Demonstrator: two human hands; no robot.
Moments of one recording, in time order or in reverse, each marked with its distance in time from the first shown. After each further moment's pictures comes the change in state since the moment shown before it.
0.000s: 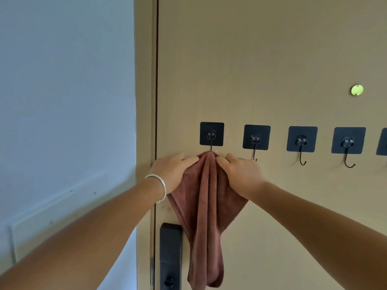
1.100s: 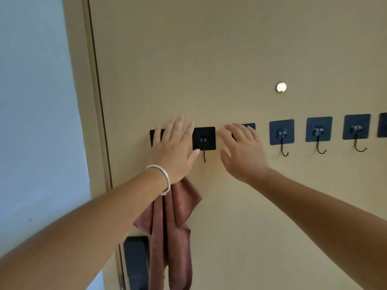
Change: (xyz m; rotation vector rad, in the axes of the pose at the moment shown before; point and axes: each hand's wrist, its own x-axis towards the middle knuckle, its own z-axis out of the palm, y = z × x) left_hand 0.060 0.132 -0.030 0.166 0.302 0.073; right_hand -0.061 0.097 -0.054 -0.008 0.380 0.242
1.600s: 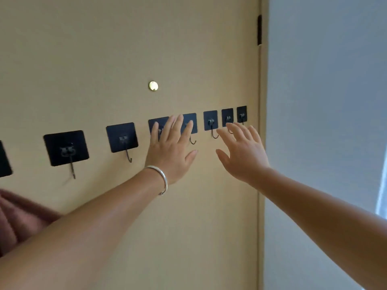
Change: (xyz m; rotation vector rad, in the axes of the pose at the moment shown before) left_hand 0.051 0.226 0.029 -0.384 0.130 0.442; right_hand -0.126 0.140 -0.142 -0.572 -0.256 0.455
